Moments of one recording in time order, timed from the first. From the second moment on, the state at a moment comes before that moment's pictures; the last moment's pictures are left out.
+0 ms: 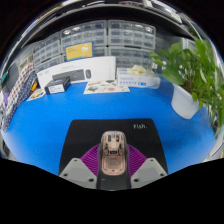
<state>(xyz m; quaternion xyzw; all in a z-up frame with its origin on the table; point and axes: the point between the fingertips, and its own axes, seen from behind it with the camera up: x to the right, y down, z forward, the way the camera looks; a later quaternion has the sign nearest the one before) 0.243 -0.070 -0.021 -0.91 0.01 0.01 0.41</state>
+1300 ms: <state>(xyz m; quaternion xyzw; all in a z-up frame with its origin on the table) 0.109 -0.278 0.226 -0.85 -0.02 0.02 0.53</state>
